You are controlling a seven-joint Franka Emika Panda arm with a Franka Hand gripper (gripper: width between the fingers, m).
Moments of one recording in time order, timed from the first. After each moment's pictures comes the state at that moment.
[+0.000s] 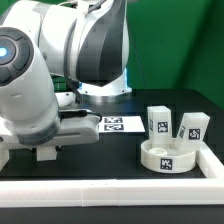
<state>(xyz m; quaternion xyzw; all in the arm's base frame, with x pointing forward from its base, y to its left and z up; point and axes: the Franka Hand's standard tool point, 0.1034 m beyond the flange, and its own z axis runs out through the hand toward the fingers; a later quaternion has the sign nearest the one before) 0.513 -0.124 0.027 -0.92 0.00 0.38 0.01</state>
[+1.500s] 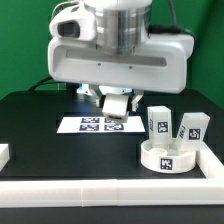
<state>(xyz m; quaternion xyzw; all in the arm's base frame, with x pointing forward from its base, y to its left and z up) 0.594 -0.009 0.120 -0.98 0.14 0.12 -0.01</state>
